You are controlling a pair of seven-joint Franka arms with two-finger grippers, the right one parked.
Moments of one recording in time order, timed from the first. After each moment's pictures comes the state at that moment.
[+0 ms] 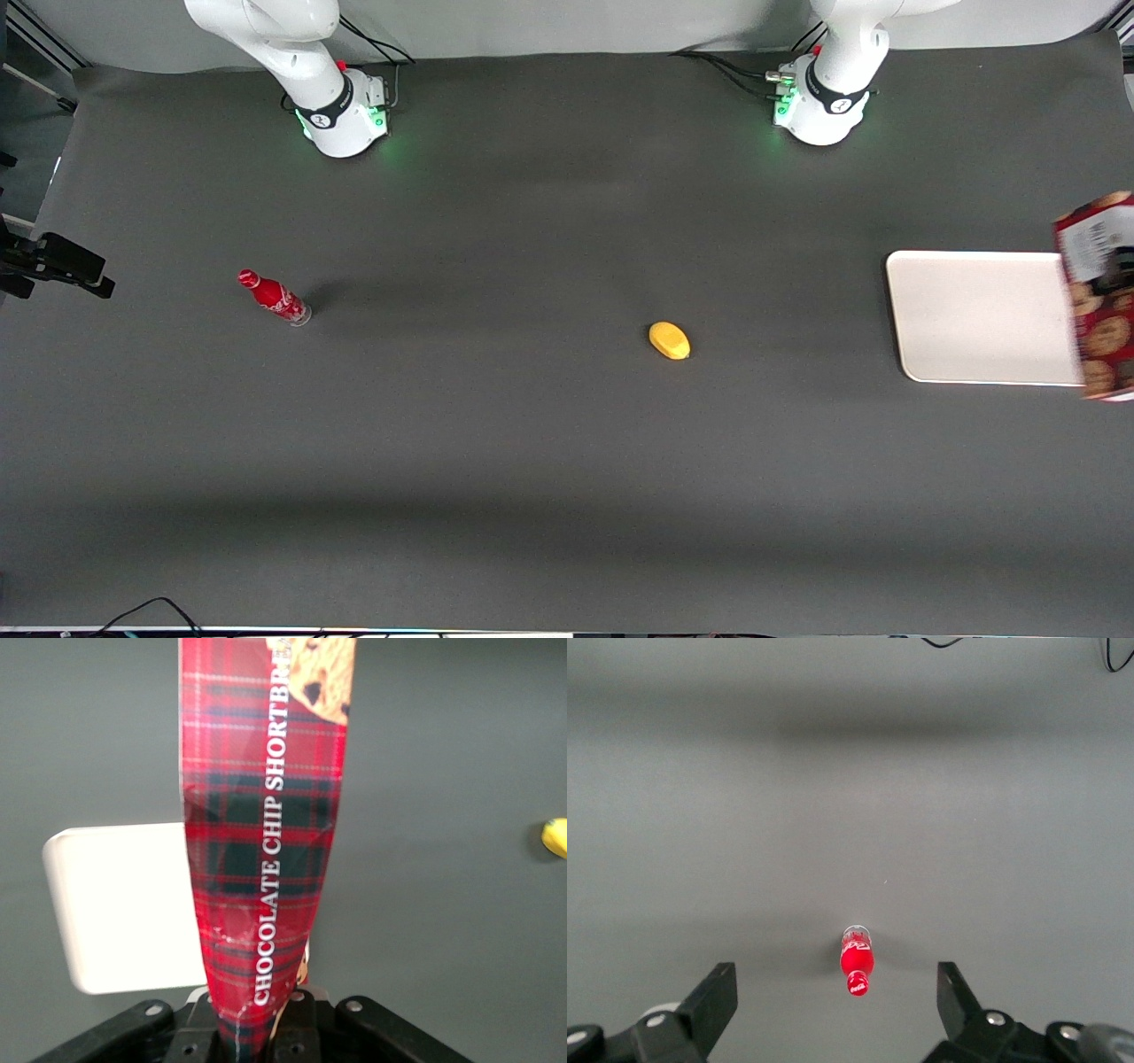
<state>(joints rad) 0.11 0.15 0.16 -1.51 -0.06 1.57 0.35</state>
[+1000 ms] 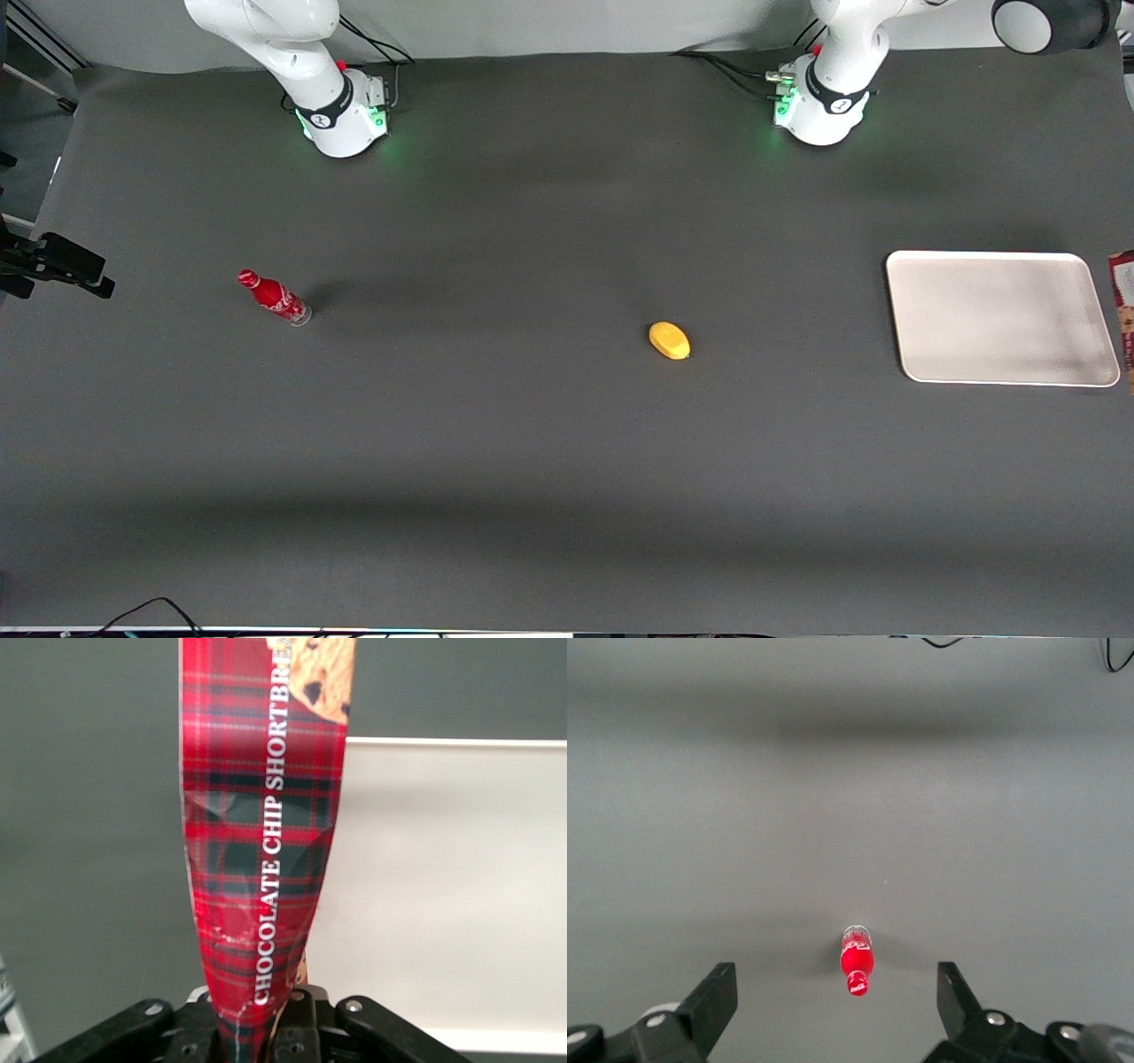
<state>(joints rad) 0.18 0.66 0.56 -1.58 -0.20 2.02 0.77</state>
